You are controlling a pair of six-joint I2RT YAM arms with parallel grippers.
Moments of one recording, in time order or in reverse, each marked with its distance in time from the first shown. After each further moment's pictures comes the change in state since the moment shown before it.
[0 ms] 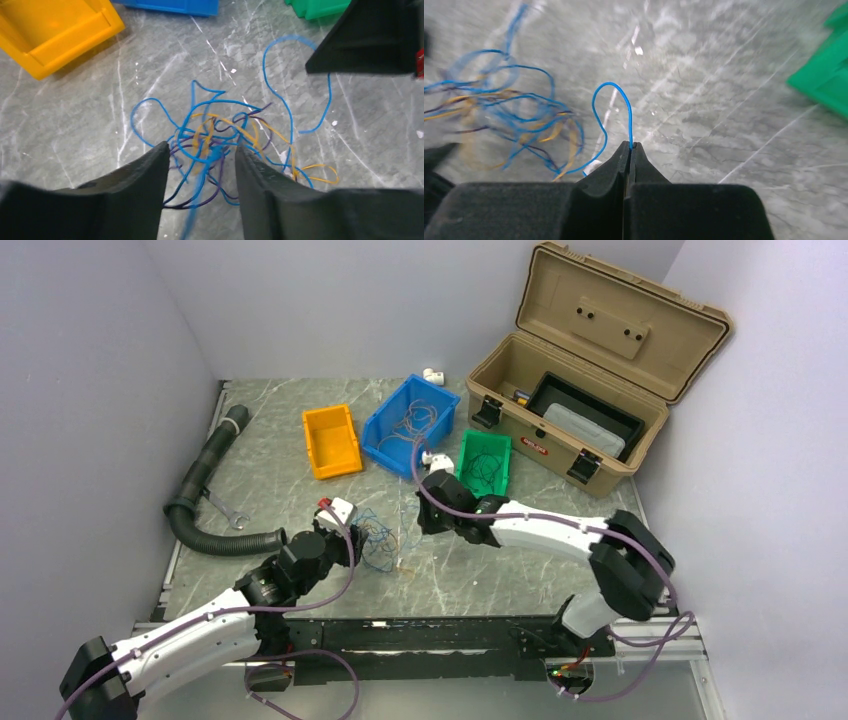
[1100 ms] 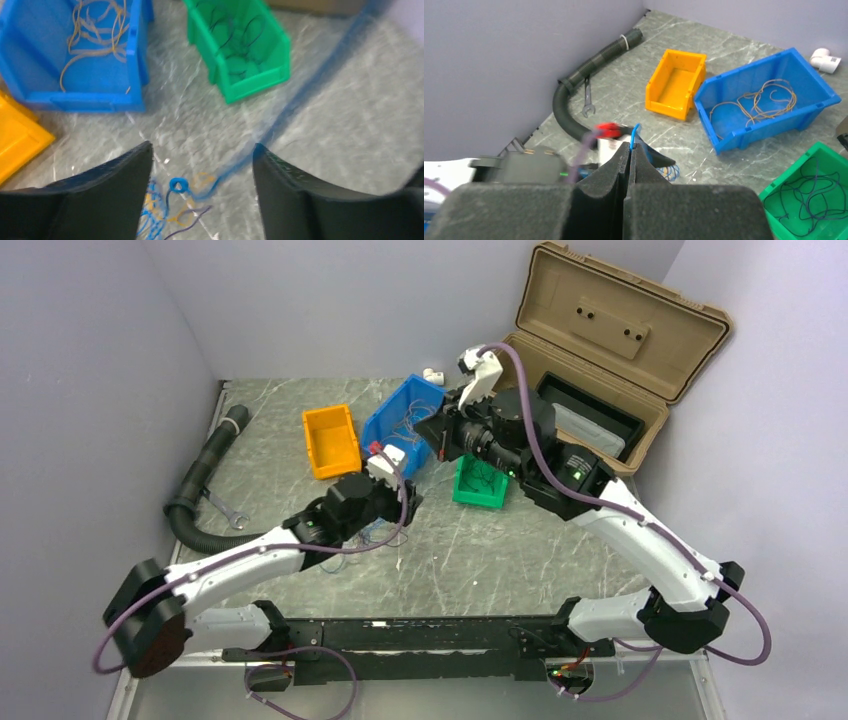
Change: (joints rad) left arm 0.000 0.480 0.468 0.105 0.206 -0.022; right arm 0.000 -0.293 0.682 -0.330 -0.037 -0.254
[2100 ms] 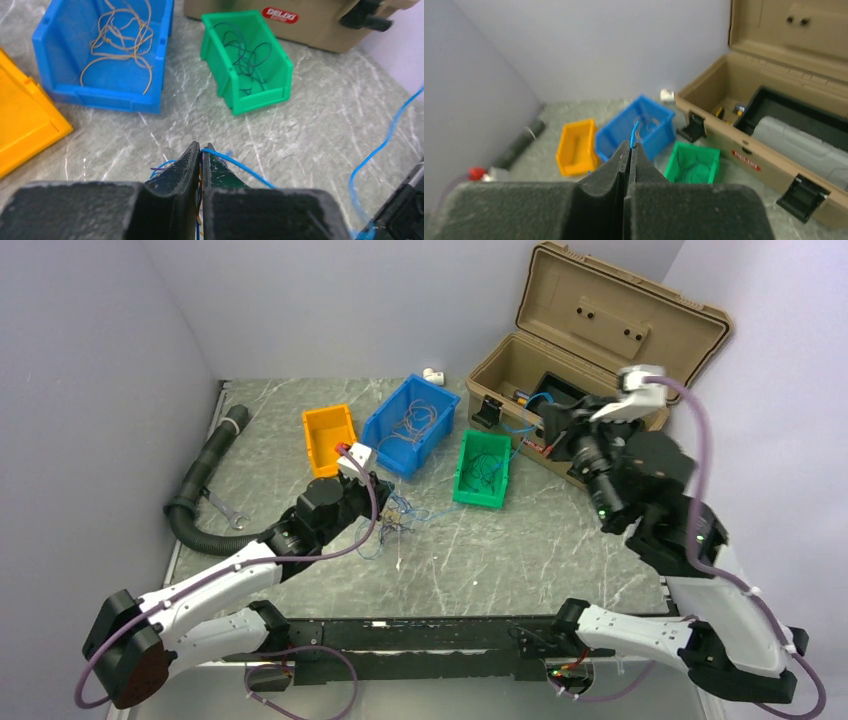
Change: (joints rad) left arm 0.085 -0.082 -0.112 0.061 -0.005 -0.085; right arm -0.001 -0.356 -0.011 -0.079 0.591 -0.074
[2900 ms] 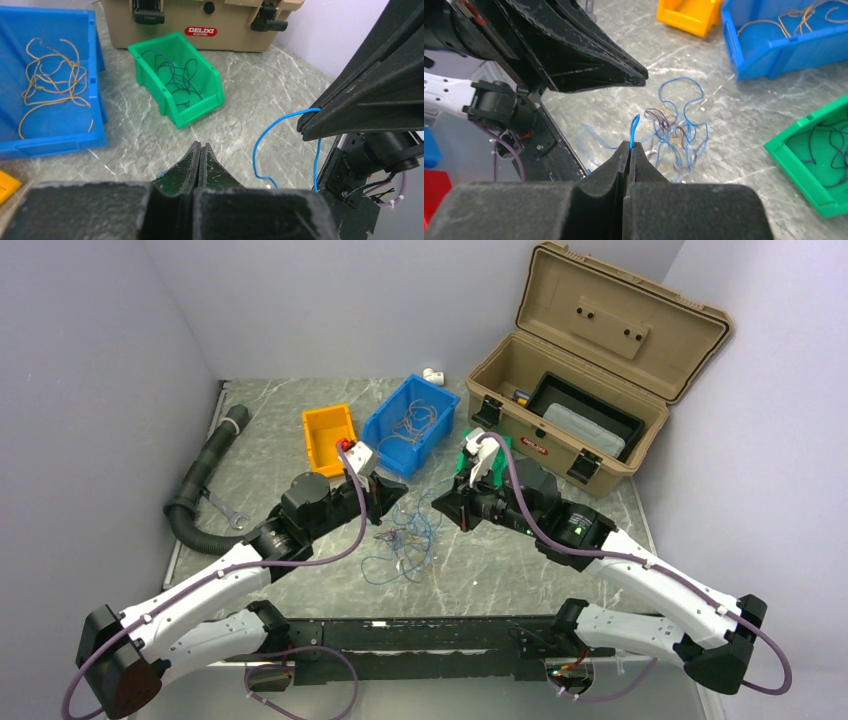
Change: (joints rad) left arm 0.000 -0.089 0.089 -0.064 0.282 0.051; right arm 0.000 0.043 -0.574 0.196 -0.767 0.017
